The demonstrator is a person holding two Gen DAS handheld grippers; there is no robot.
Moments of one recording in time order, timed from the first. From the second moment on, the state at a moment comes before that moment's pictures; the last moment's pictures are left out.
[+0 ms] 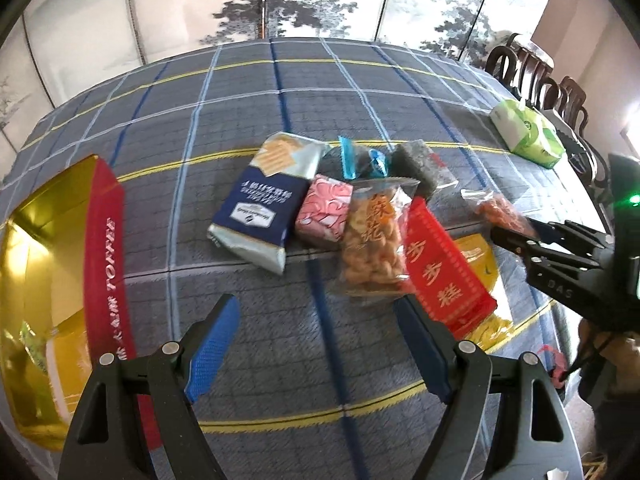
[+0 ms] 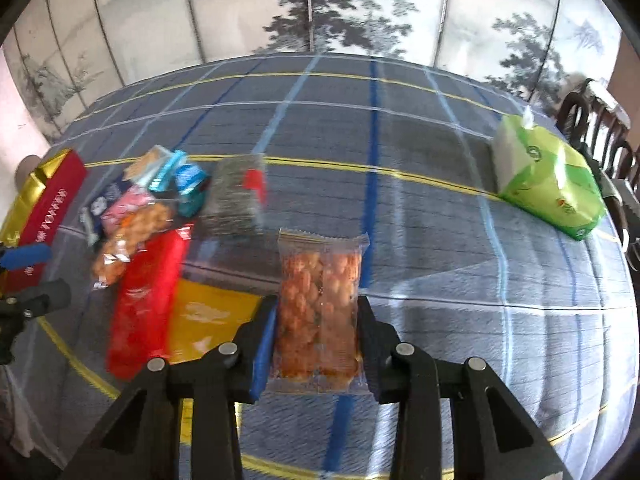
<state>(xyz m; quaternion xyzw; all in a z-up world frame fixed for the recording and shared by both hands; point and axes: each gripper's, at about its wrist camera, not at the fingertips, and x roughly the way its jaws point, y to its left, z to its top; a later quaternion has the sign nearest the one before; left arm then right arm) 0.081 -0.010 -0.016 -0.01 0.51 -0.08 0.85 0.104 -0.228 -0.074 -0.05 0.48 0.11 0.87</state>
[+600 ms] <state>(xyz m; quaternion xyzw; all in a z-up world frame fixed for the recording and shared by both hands) 0.106 -0.028 -0.025 -0.02 0.52 -0.11 0.84 0.117 -0.242 -0.089 -0.04 0.42 0.09 0.90</state>
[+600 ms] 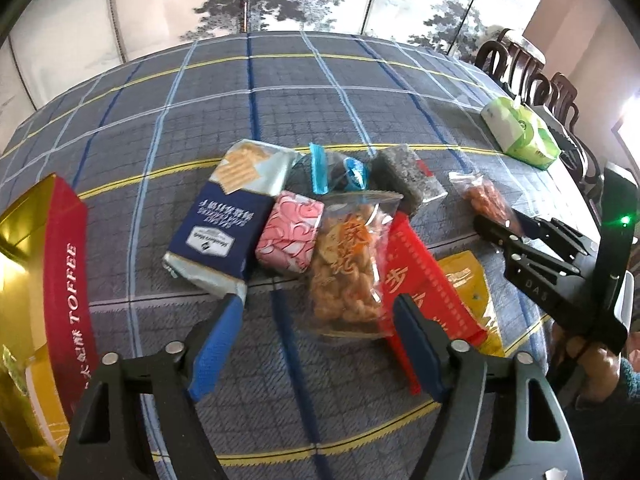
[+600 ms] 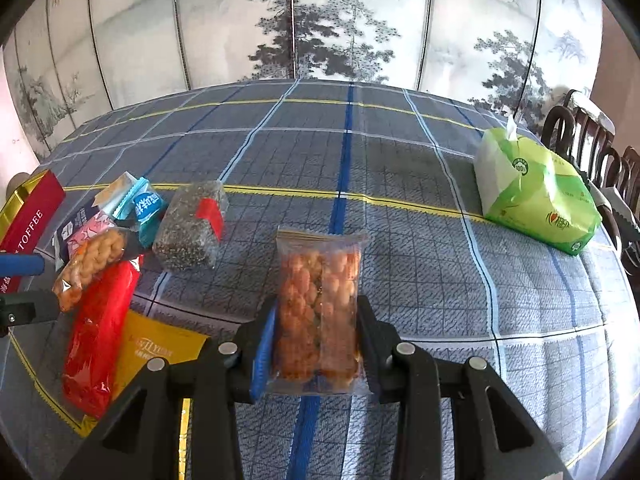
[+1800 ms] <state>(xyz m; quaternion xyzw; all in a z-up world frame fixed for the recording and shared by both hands) 0.082 -0.020 -0.023 -0.04 0.53 -0.14 0.84 0.117 -0.243 -0.089 -0.04 0.42 0.09 0.90</state>
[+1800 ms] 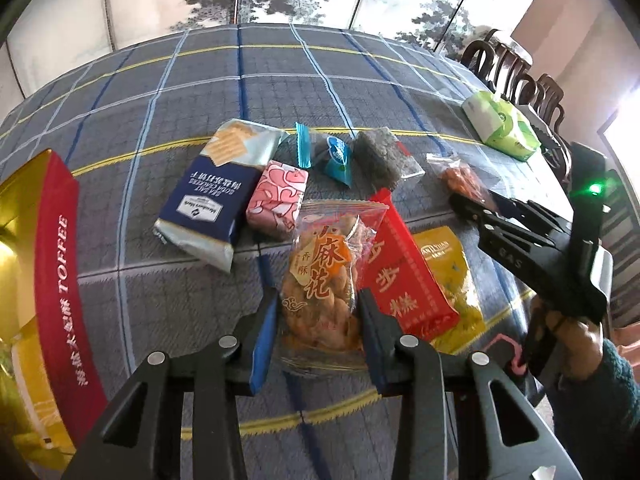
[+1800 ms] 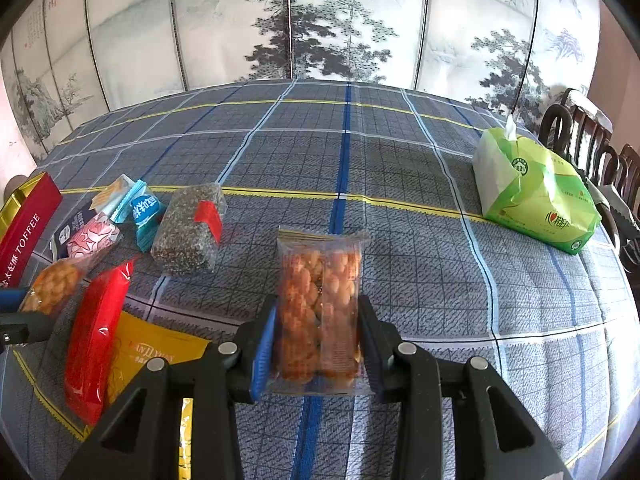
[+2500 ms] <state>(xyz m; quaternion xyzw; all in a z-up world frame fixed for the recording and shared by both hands) 0.048 0.094 0.026 -0.10 0.48 0.00 0.87 0.117 -0.243 -0.089 -0.04 0.42 0.09 0.90</state>
